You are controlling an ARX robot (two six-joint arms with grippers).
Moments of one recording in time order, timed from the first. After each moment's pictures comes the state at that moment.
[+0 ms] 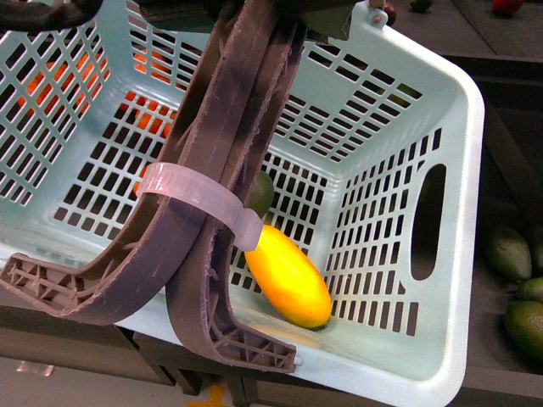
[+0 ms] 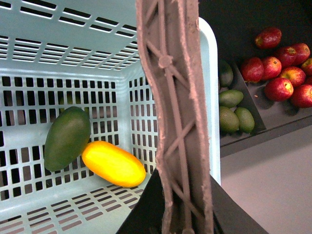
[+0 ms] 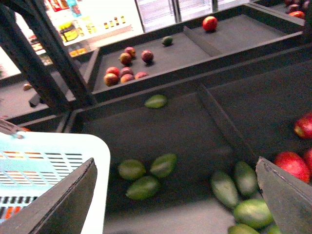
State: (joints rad) left arm -0.68 1.41 1.01 -0.20 -0.05 -0.32; right arm 0.19 0.64 0.17 0.31 0.34 0.31
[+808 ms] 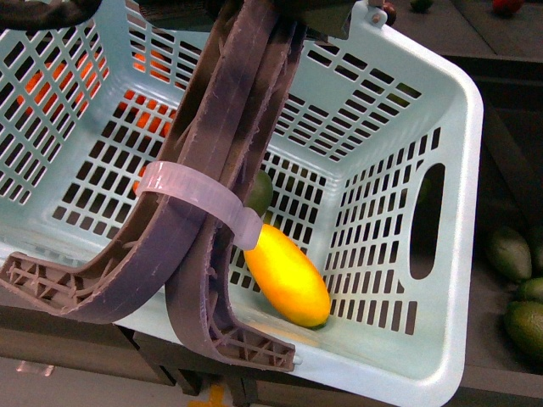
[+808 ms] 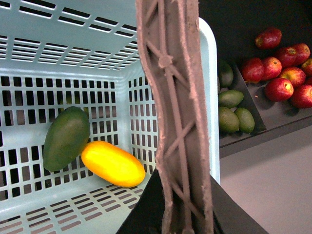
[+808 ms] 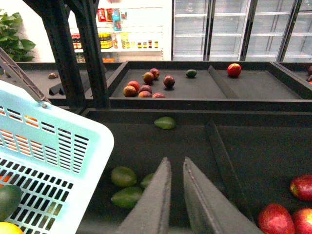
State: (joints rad) left arm -0.68 1.41 1.01 -0.20 -0.05 -0.32; right arm 0.00 0.28 0.00 0.28 0.00 0.01
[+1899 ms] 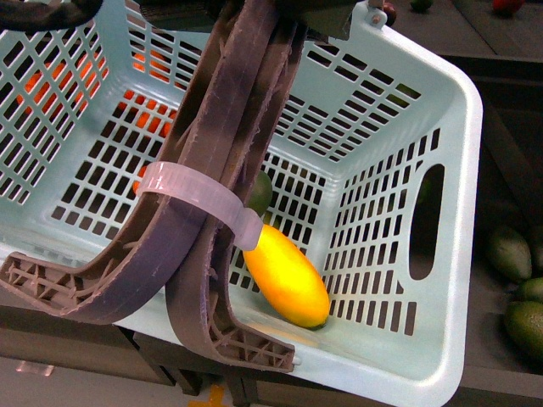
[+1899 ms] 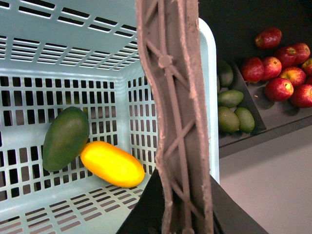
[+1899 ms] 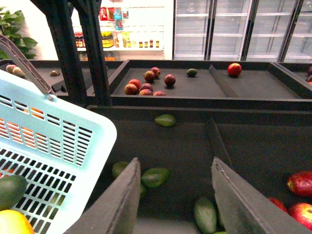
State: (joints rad) left arm -0.68 1.41 1.01 -0.20 -0.05 -0.32; right arm 0.00 0.01 0.01 0.00 0.00 0.00
